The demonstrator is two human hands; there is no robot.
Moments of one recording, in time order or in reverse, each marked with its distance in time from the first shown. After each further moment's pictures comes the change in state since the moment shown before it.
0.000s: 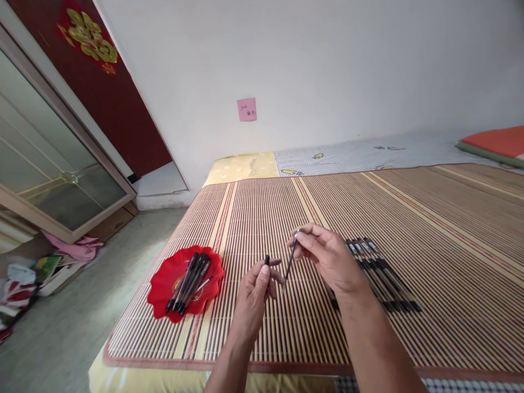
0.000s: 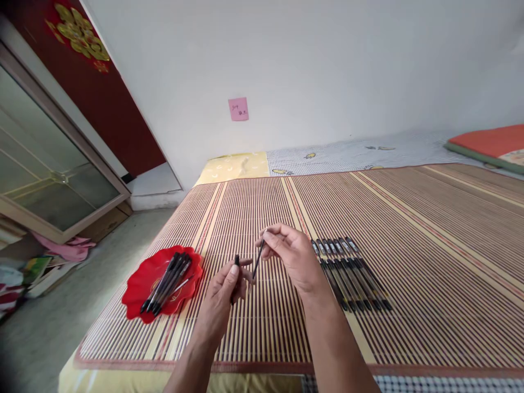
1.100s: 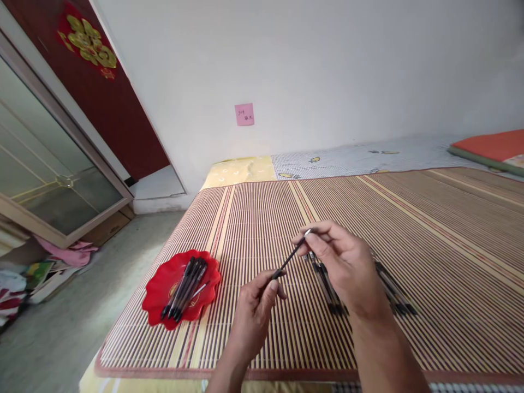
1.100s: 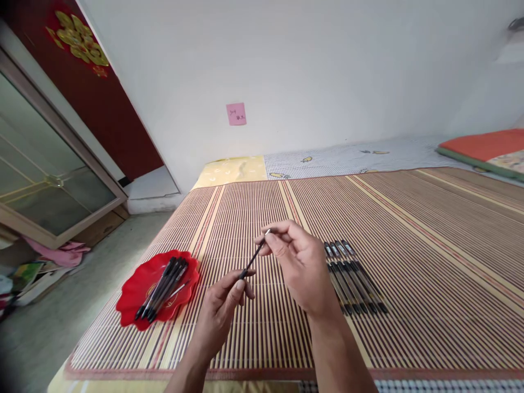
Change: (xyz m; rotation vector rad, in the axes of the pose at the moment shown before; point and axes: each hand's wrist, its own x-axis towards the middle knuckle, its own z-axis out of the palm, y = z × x) left_hand -0.013 0.017 0.007 0.291 -0.058 0.121; right_hand -0.022 -0.037 0.011 -0.336 0.145 -0.280
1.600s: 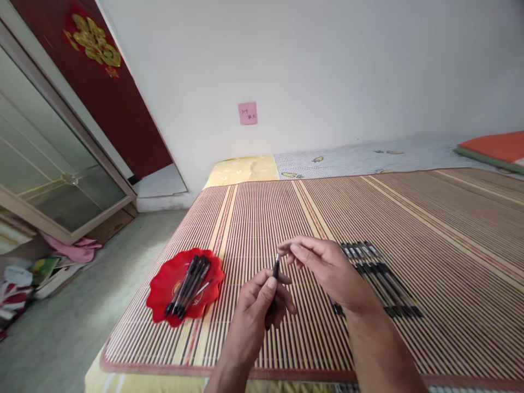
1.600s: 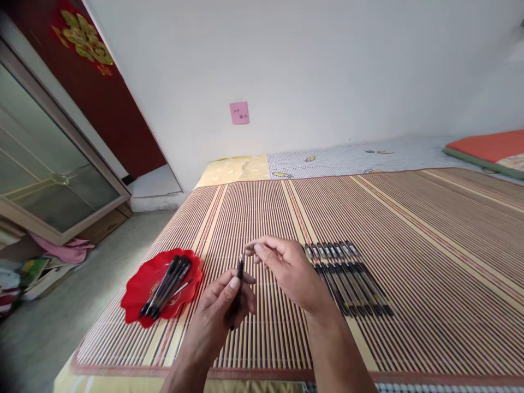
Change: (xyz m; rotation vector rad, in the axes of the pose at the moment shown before) left_hand -0.004 0.012 -0.001 -0.447 -0.113 -0.195; right_hand 0.004 0.010 0.006 -0.062 -0.346 0.174
